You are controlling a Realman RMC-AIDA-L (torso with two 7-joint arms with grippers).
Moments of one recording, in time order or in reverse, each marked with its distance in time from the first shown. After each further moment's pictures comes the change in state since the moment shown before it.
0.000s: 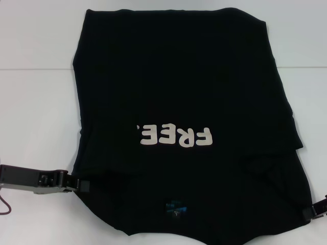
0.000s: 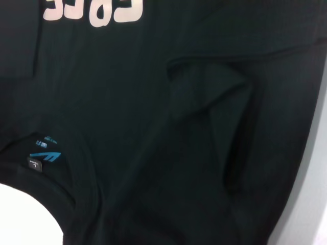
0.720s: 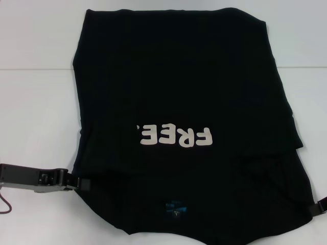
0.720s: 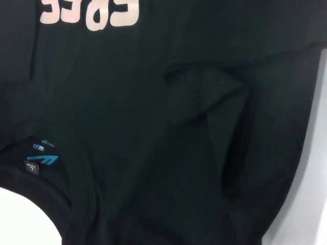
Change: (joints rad) left arm 0.002 0.000 0.000 0.001 -0.011 0.001 0.004; right arm 0.006 -0.009 0.001 -0.001 -0.001 -0.003 0.009
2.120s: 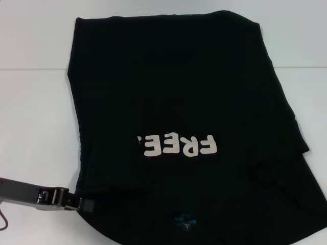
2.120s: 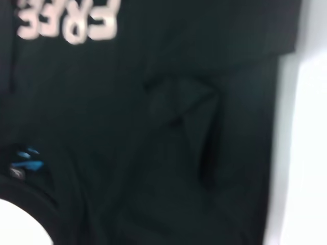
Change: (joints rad) left arm -0.004 0.015 -0.005 -0.036 0.031 0.121 0.044; right arm -0.010 -0.043 0.015 -0.107 -0.063 -0.124 0.032
